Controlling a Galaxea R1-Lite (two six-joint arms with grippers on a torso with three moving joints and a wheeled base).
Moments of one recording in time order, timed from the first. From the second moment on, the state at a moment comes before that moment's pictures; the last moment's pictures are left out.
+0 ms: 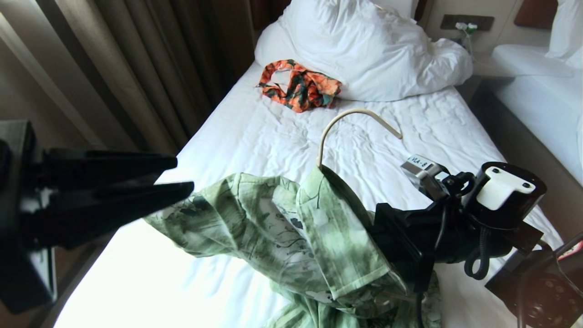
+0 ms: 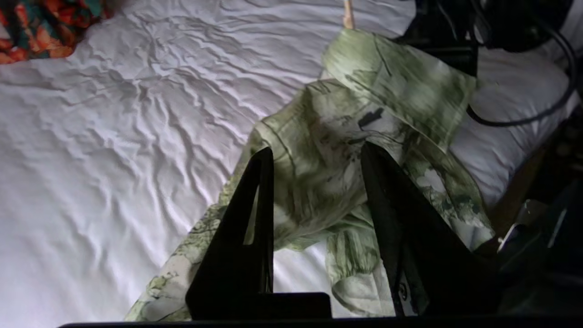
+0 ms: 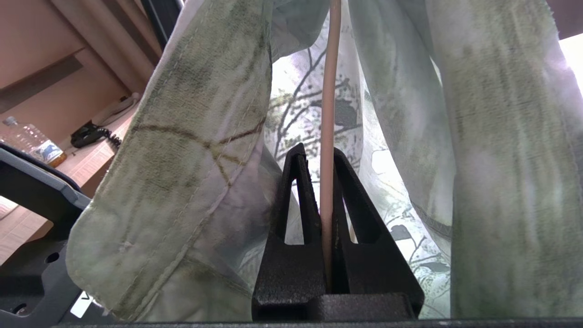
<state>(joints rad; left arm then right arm) -0.99 1.04 -1.08 0.26 0.17 0.25 0.57 1.84 -0.68 -1.31 1.10 0.29</state>
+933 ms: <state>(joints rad) -0.88 1.19 -1.08 0.26 -0.04 0.45 0.60 1.80 -0.61 -1.32 1.10 0.26</state>
